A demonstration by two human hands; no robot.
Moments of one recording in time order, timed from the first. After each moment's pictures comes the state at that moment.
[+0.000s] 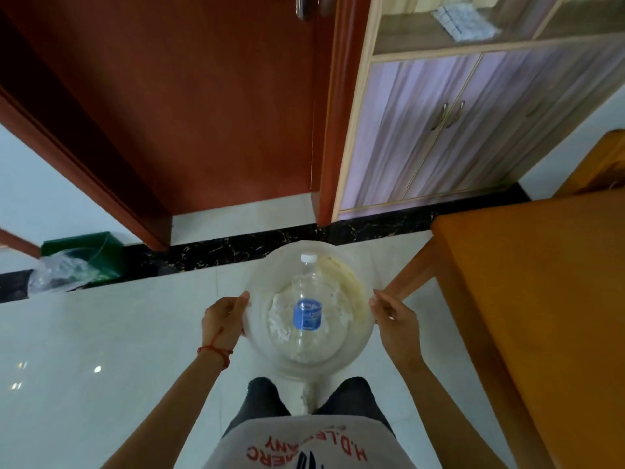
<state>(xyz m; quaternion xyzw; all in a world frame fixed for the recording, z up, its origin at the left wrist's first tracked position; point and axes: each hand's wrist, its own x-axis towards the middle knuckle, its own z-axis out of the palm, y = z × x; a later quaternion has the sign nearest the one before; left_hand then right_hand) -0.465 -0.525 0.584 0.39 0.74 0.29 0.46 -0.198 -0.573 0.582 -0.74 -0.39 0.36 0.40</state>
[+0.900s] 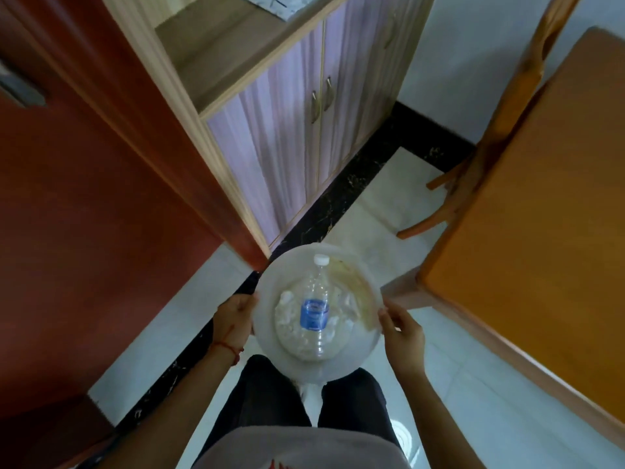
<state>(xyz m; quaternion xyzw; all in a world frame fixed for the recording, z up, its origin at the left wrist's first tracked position) -0.291 -0.135 0.545 0.64 0.56 0.07 0.52 -0.146 -0.350 0.527 -0.85 -0.01 0.24 0.47</state>
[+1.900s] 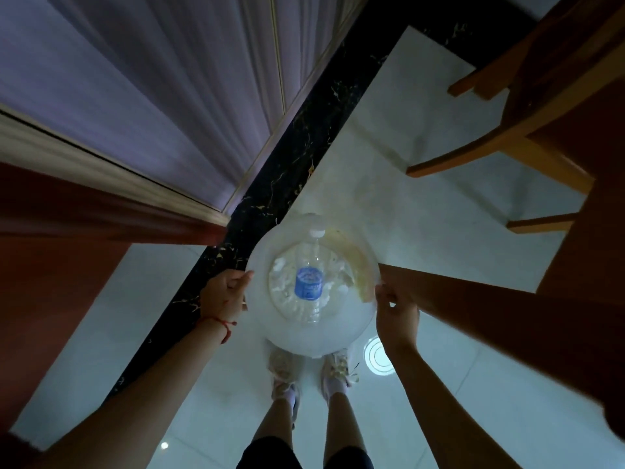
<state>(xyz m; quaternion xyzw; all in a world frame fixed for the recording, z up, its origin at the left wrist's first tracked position) -0.174 -0.059 0.230 0.66 0.56 -0.05 0.50 -0.056 -0.283 0.239 -0.88 0.10 0.26 0.38</state>
